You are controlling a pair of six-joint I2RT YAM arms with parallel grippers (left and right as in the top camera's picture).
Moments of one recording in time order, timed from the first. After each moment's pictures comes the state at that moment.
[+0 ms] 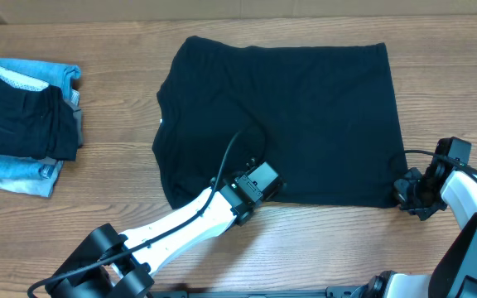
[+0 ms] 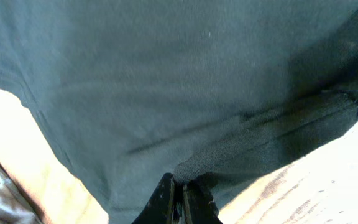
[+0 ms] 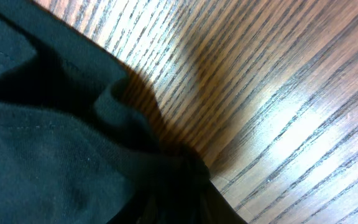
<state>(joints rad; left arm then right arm) -0.87 1.62 0.94 -0.71 -0.51 0.15 -0.44 1.56 0.75 -0.66 -0.06 0.51</state>
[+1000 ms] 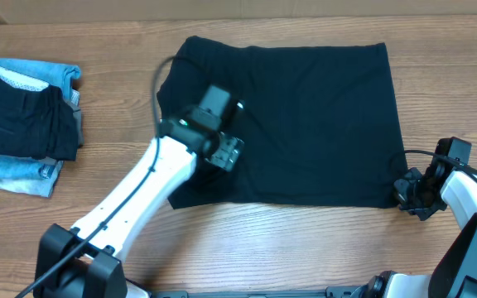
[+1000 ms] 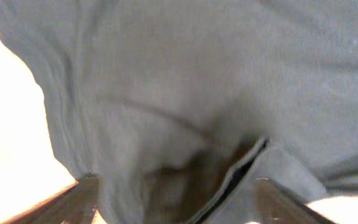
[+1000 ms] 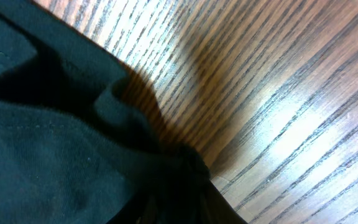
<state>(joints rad) -0.50 1.62 1.30 -0.90 -0.12 -0.06 -0.44 1.56 0.75 -0.67 -0.06 0.51</state>
